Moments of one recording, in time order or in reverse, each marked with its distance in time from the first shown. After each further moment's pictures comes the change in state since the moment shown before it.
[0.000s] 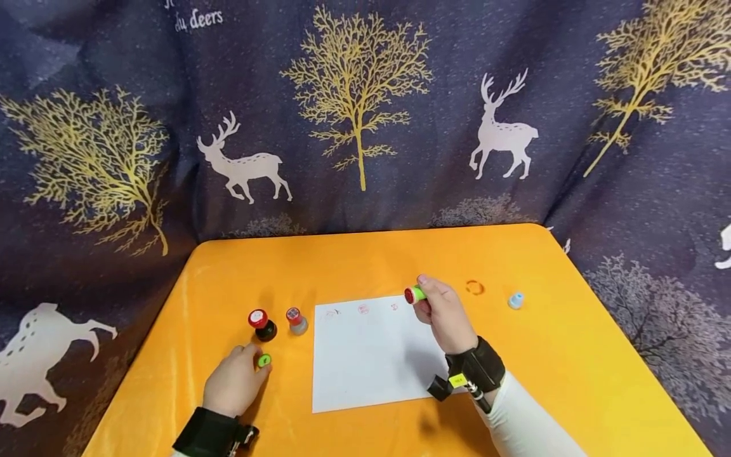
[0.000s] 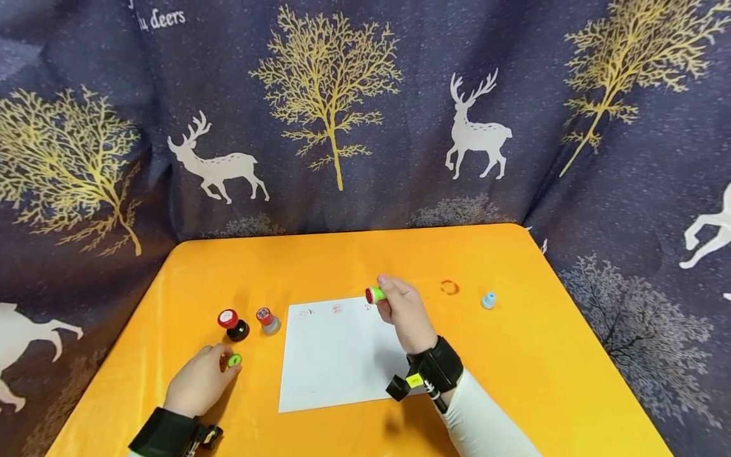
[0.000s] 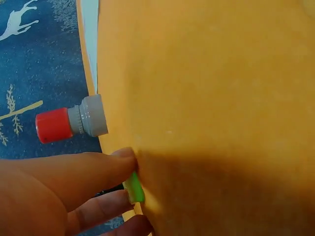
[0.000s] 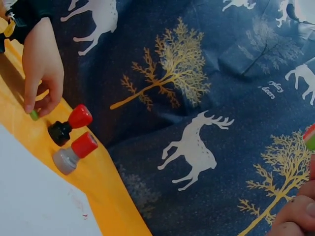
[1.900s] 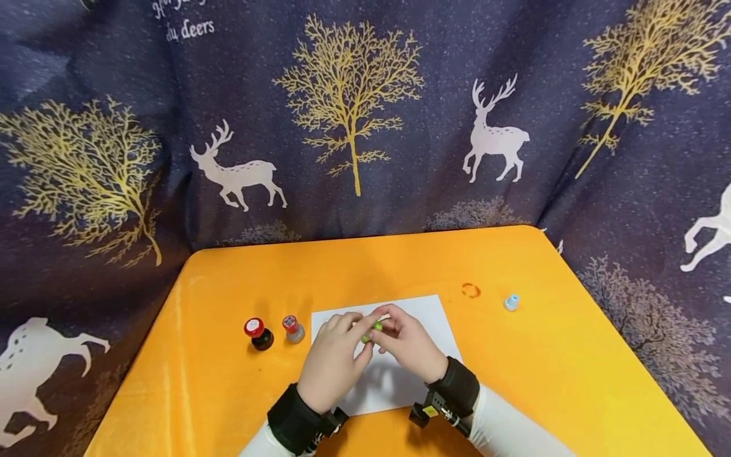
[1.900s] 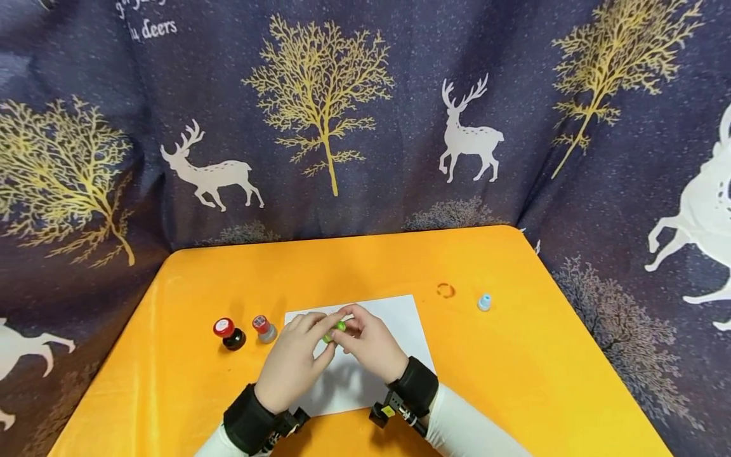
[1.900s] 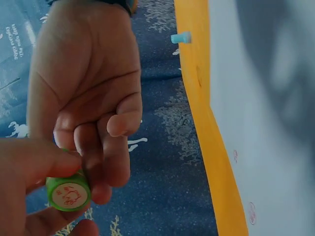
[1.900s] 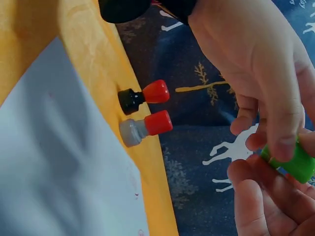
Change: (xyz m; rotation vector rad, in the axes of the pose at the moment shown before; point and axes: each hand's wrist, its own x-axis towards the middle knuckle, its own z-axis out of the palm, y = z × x) left_hand -0.001 0.167 0.001 -0.119 0.418 0.695; right_hand -0.015 0.031 0.033 -0.413 -0.187 0.075
